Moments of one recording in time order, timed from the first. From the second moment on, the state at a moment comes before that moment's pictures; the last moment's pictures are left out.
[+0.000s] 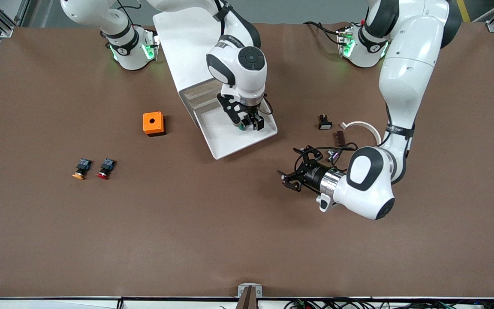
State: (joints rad) left arm -0.30 0.86 -0.03 -1.19 -0.79 1.60 -1.06; right arm 0.99 0.51 -0.04 -1.73 0.01 2.21 1.95
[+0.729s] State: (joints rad) left arm -0.32 0.75 -0.02 -1.19 -0.55 1.76 -0.86; right arm 1.00 0.52 -0.05 -1.73 0.01 2.21 1.95
